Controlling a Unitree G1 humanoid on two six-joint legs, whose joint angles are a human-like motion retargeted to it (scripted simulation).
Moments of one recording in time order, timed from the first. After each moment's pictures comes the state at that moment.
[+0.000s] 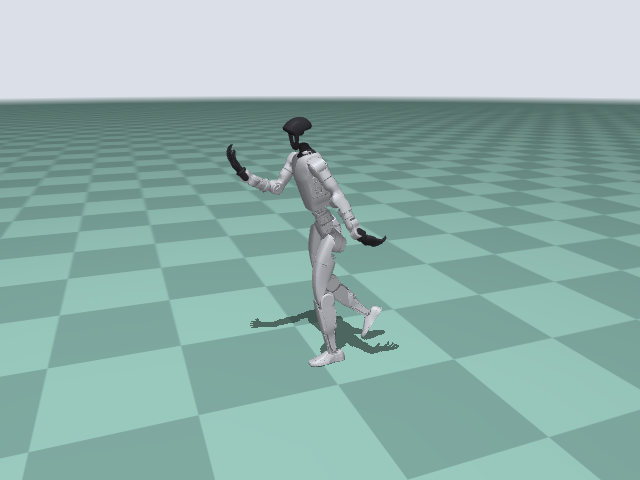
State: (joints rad) left arm 0.23 0.39 0.11 1.45 1.16 0.02 -0.77; right arm -0.91 -0.12 0.05 0.18 1.28 -0.43 0.36; waist 0.07 0.00 -0.20; left_leg -0.69 0.14 0.02 0.36 -0.14 -0.03; right_leg -0.36 0.11 -0.21 0.75 0.14 0.26
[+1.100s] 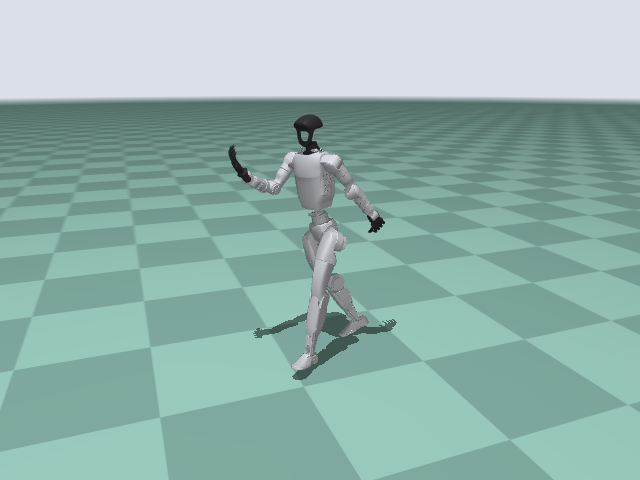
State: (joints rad) left arm 0.57 0.20 0.39 1.58 0.87 0.01 -0.42; right arm -0.76 -0.23 0.01 0.23 1.21 -0.41 0.32; waist 0.15 -0.15 -0.17; left_leg -0.63 0.05 0.48 0.13 0.01 0.09; right_leg 0.09 -0.07 -0.11 0.13 -0.25 0.15
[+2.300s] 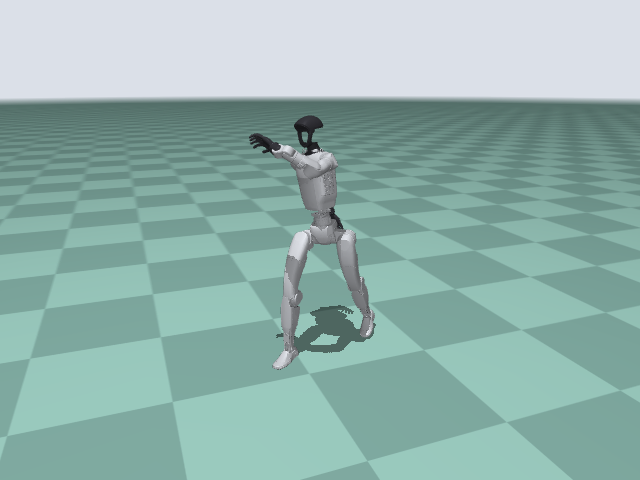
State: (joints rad) left arm -1.34 0.72 -0.39 0.34 1.07 -0.78 0.43; right arm 0.54 -0.24 -0.79 1.70 0.21 0.05 0.40; waist -0.58 0.09 -0.13; left_leg 0.16 -0.01 -0.01 0.22 -0.22 0.04; right_leg -0.65 -0.22 -0.08 0.38 0.06 0.06
